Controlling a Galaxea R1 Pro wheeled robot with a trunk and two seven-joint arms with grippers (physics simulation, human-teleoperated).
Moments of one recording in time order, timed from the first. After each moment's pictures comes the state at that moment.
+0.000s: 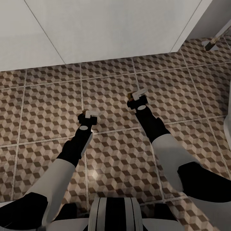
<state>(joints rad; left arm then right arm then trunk) -0.99 -0.12 -0.20 -0.93 -0.08 0.31 0.29 -1.27 0.15 0.22 -0.74 0.33 0.36 -0.12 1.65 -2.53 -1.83</state>
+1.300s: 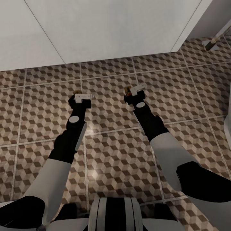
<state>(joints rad) -0.99 -0.12 -0.15 -1.22 -0.09 0.25 0.28 -1.28 0.17 0.22 -0.78 0.30 0.30 -0.13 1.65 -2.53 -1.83</state>
